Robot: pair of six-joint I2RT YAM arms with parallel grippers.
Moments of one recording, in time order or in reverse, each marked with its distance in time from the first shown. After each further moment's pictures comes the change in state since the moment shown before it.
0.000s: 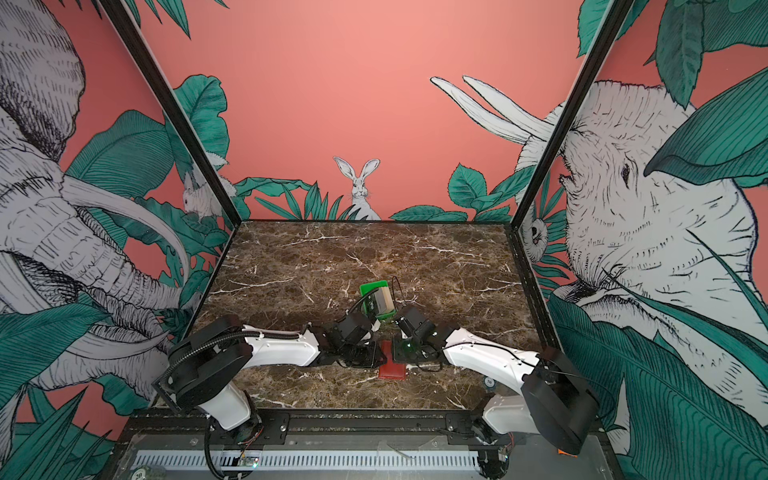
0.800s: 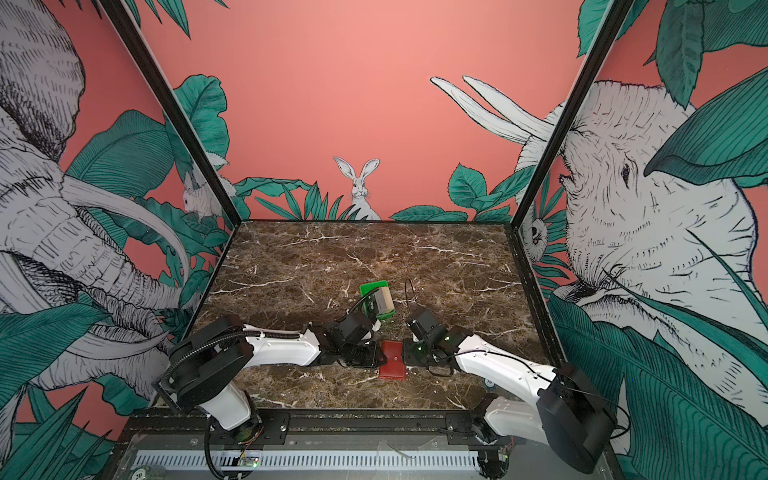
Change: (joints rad) left arm 0.000 0.006 0.008 -0.004 0.004 0.001; right arm -0.056 -0.081 -0.076 -0.023 -0.010 0.001
